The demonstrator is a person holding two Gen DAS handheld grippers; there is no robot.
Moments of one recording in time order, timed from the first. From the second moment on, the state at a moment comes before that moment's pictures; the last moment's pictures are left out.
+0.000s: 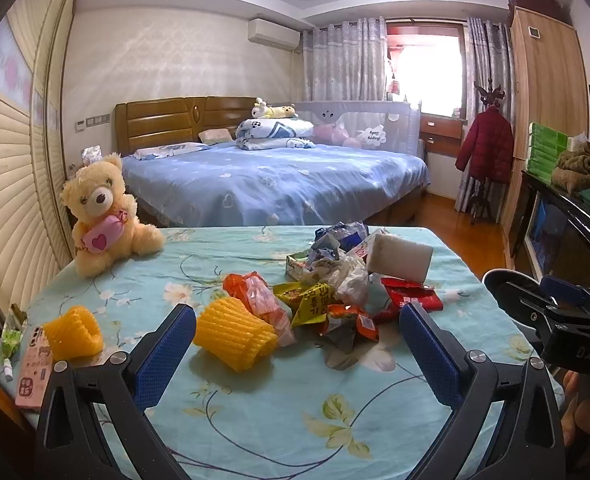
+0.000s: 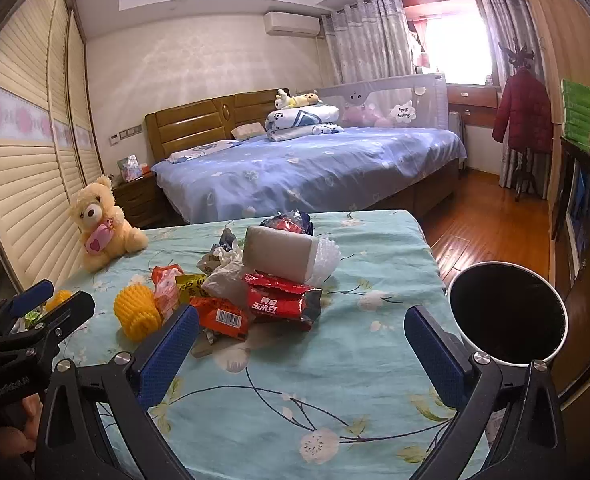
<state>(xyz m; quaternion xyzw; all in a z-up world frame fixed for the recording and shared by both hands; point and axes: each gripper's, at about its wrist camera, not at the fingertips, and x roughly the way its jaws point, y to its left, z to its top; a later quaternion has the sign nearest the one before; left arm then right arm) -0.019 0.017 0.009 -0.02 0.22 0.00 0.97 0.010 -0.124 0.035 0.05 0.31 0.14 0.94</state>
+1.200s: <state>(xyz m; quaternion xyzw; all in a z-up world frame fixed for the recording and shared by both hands) -0.020 0.021 0.007 -0.02 0.23 0.00 0.97 0.007 -0.117 0.037 0.05 0.32 0.15 0.94</state>
